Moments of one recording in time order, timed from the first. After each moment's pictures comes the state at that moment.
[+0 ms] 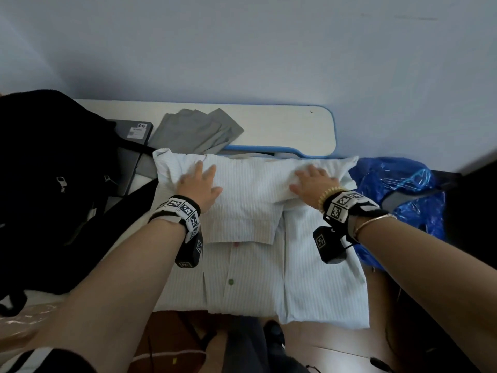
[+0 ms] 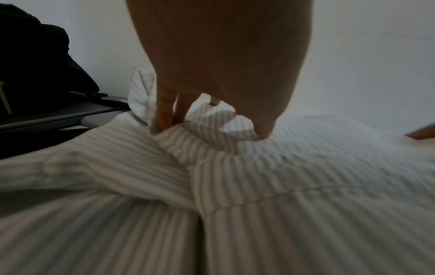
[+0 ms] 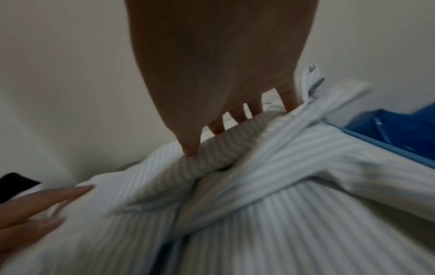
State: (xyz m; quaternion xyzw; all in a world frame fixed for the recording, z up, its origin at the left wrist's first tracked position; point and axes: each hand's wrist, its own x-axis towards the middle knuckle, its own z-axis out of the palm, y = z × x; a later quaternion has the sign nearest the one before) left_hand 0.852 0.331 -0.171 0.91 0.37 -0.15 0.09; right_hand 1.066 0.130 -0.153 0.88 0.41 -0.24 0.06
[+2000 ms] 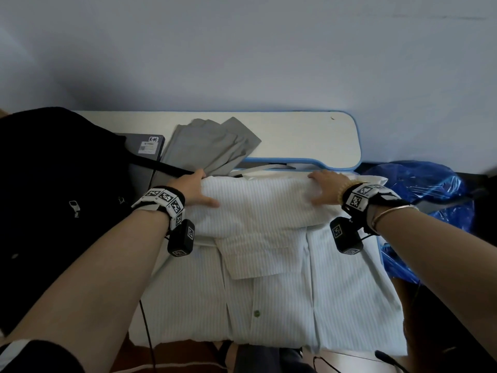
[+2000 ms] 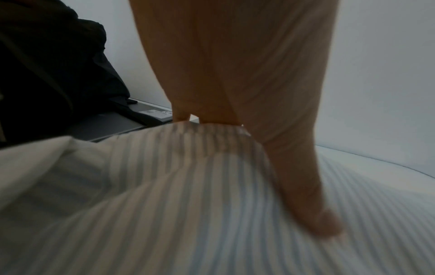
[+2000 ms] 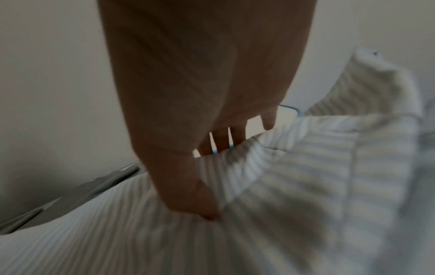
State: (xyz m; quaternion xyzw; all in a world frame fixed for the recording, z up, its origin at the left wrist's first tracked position) left_hand 0.848 0.435 -0.149 0.87 0.38 -0.24 0.19; right_hand 1.097 0.188 -0.159 0.85 0.42 -0.31 0.06
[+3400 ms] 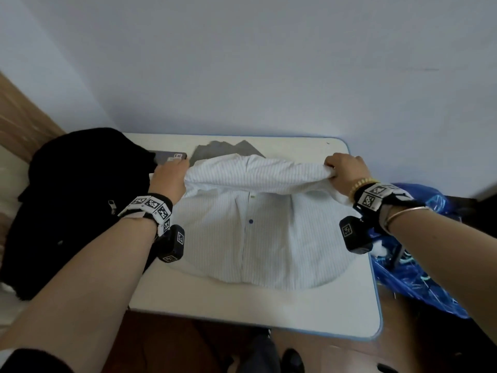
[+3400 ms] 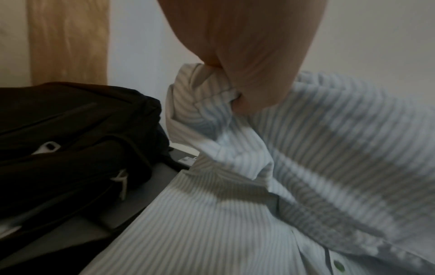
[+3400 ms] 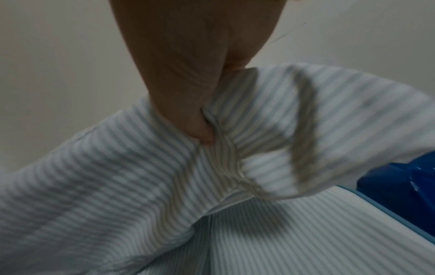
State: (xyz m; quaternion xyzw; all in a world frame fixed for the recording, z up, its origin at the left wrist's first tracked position) left_hand 0.783 0.422 -0.058 0.94 0.35 0.01 0.00; right_hand 1.080 0.158 -0.057 0.88 0.47 -0.05 -0.08
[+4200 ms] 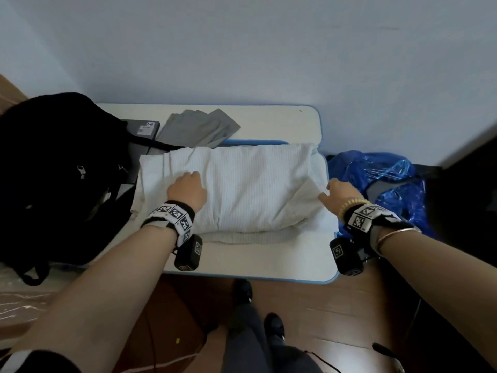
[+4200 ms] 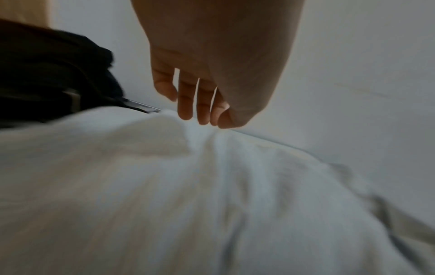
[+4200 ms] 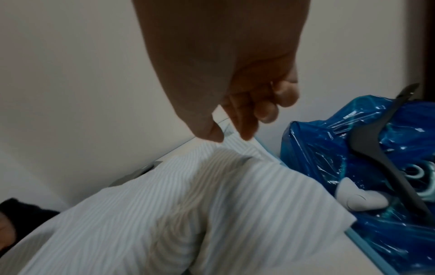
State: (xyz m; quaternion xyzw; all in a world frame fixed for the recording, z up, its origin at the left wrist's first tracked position) left_hand 0.801 0.266 -0.116 0.89 0.44 -0.10 0.07; right_hand 1.039 0.023 -0.120 0.93 0.28 -0.24 -0.03
